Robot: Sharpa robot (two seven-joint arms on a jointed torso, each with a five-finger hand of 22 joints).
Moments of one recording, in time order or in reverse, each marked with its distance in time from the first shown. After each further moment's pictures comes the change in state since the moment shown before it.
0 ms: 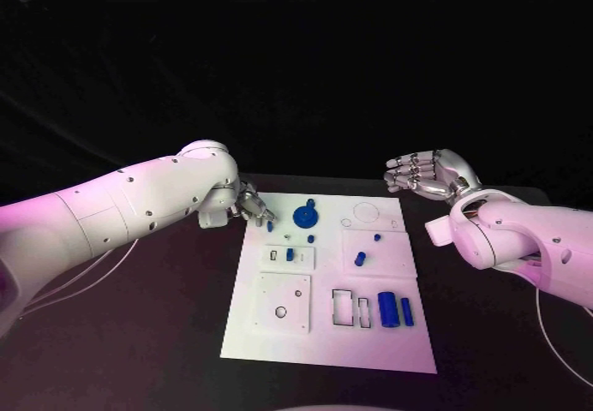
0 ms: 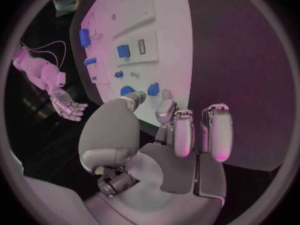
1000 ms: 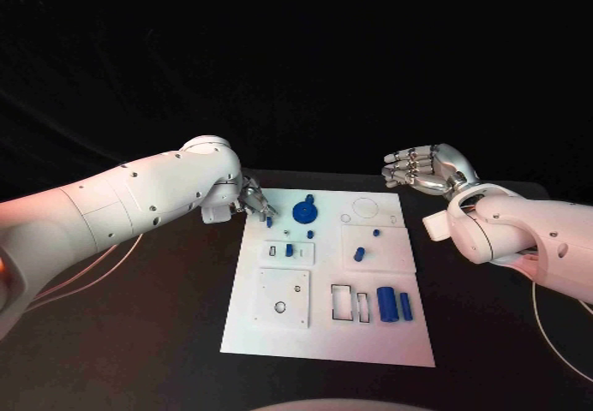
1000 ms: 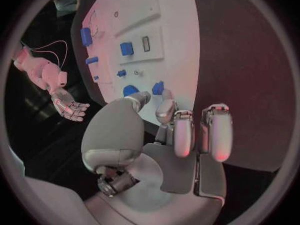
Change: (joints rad) left arm -0.003 0.022 0.000 -0.021 0.000 -0.004 0.022; left_hand 0.065 0.047 0.007 -0.007 -0.039 0.000 0.000 -0.004 -0.013 -0.004 -0.004 0.000 0.003 0.000 0.000 0.000 0.001 0.000 0.000 0.000 0.000 0.000; right arm 0.000 0.006 0.000 -0.003 0.000 0.001 -0.001; right_hand 0.000 0.000 -0.003 -0.003 0.000 0.000 0.000 0.000 -0.002 0.000 0.000 0.000 0.000 0.000 0.000 0.000 -0.001 0.000 0.004 0.004 0.000 -0.008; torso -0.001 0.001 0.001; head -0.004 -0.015
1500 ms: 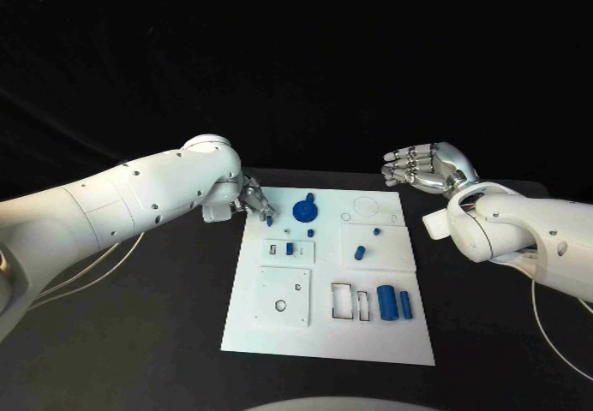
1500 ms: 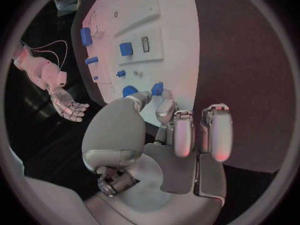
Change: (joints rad) left arm -0.003 0.006 -0.001 -0.013 0.004 0.008 0.001; left_hand 0.026 0.009 0.010 -0.004 -0.005 0.007 -0.007 0.000 -0.002 0.000 0.000 0.000 0.000 0.000 0.000 0.000 0.000 0.000 0.000 0.000 0.000 0.000; right arm 0.000 0.004 0.000 -0.002 0.000 0.001 0.000; right_hand 0.000 0.000 0.000 0.000 0.000 0.000 0.000 0.000 0.000 0.000 0.000 0.000 0.000 0.000 0.000 -0.004 0.000 0.000 0.000 0.000 0.000 -0.001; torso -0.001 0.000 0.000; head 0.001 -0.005
